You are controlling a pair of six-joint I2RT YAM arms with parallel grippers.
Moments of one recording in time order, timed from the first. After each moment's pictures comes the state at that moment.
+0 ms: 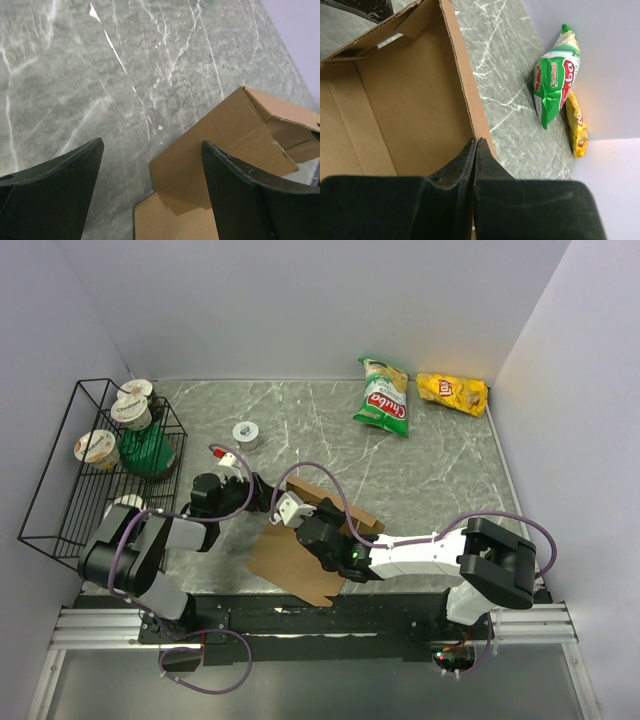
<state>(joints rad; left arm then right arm) -0.27 1.55 0.37 0.90 0.49 -0.48 1.22 1.54 0.77 0.24 0.90 -0.46</state>
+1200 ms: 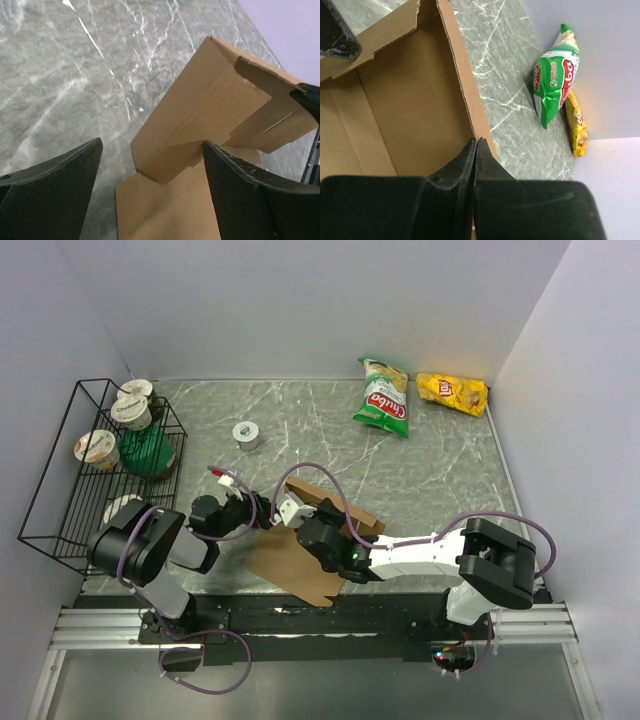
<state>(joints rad) -0.33 1.62 0.19 1.28 0.46 -0.50 1.22 1.54 0.76 0.25 0.90 -0.46</state>
